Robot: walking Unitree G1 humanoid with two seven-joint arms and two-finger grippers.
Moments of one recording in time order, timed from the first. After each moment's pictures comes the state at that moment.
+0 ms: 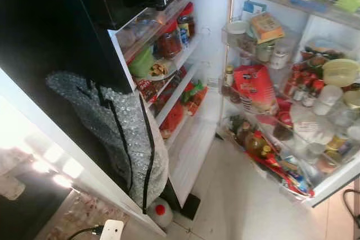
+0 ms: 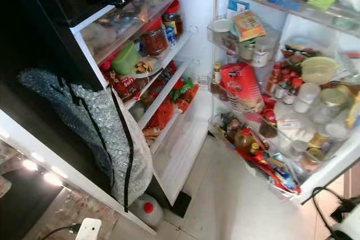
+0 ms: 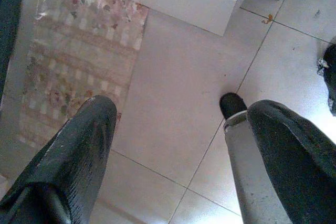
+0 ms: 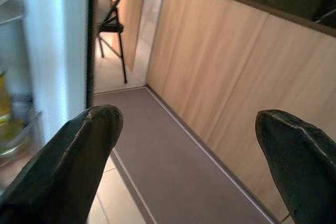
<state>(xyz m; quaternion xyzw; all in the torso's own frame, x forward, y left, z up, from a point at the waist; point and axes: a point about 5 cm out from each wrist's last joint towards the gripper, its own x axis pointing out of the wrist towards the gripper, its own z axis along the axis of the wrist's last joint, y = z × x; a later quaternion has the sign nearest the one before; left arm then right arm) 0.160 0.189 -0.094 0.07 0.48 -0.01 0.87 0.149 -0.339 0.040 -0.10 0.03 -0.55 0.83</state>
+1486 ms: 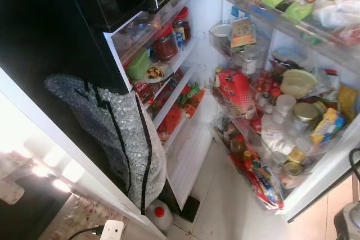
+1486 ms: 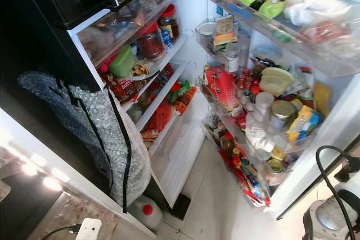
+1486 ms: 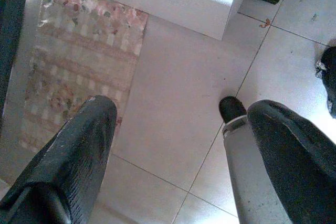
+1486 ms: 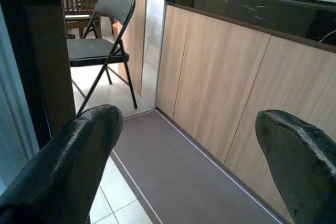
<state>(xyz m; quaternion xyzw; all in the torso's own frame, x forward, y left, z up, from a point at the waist) 0.159 0.189 -0.094 0.06 0.48 -0.01 0.87 0.199 -0.330 0.104 -0.08 -0.02 -0.54 0.84</state>
